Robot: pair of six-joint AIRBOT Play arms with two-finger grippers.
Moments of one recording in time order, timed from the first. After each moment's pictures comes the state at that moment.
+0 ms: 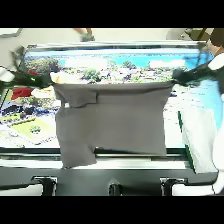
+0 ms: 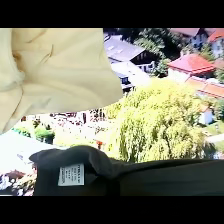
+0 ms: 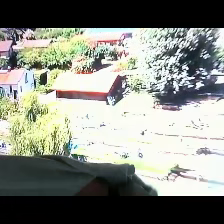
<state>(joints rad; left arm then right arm) 0.09 -1.49 1.49 1.20 -0.98 -1.47 -0.18 -1.61 1.71 -1.24 1.16 1.51</state>
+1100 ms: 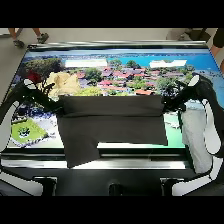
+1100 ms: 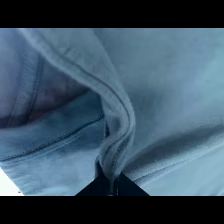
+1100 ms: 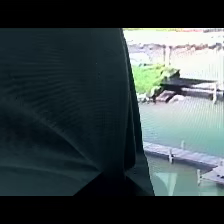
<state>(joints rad) 0.12 -1.76 1.49 1.19 -1.46 -1.44 -0.19 -1.75 1.54 -1.29 1.41 1.57</state>
